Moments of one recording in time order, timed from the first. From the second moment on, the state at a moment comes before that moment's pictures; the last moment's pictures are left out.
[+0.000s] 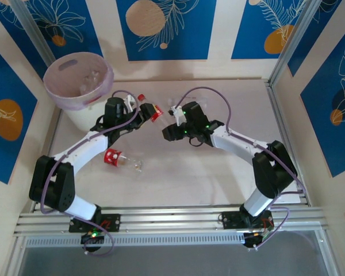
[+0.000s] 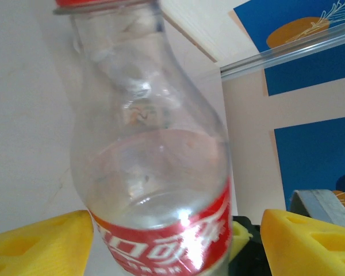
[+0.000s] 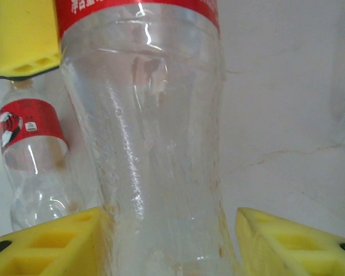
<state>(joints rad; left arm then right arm) -0.36 1.49 0.97 0.09 0.47 -0.93 0.64 1.62 1.13 -0.22 -0.27 0.19</state>
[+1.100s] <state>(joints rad) -0.36 1.50 1.02 0.03 0.42 -0.87 0.58 1.42 1.10 -0.22 -0.37 0.21</state>
